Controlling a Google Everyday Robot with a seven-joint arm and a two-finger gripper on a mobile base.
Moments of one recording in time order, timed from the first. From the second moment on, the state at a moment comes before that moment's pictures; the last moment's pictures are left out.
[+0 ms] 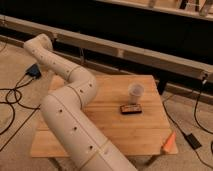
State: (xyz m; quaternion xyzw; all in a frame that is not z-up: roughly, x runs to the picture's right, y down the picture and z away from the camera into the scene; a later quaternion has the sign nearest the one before) arm -0.353 -0.109 0.943 -0.20 0.05 0.52 0.83
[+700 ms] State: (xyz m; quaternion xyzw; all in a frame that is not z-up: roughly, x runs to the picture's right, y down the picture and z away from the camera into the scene) arm -0.325 -0.147 0.962 -0.12 0.05 0.55 0.82
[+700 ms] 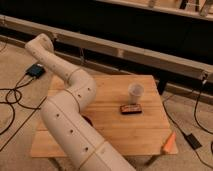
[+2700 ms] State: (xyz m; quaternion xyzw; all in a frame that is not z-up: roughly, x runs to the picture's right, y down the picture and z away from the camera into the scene) arm -0.227 -0.053 0.884 -0.21 0.30 0.49 0.79
